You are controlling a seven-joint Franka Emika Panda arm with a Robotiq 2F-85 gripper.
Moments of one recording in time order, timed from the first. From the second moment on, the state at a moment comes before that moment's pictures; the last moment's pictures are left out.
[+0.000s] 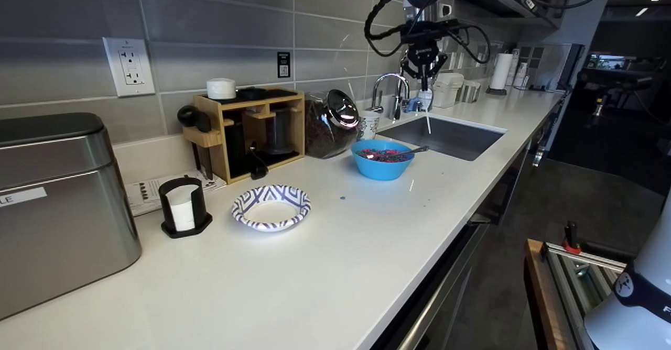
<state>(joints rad) -0.25 0.11 -0.35 -1.81 -0.30 1.89 0.80</state>
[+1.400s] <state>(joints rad) -0.26 0.50 -0.35 -1.60 -0.29 1.72 0.79</state>
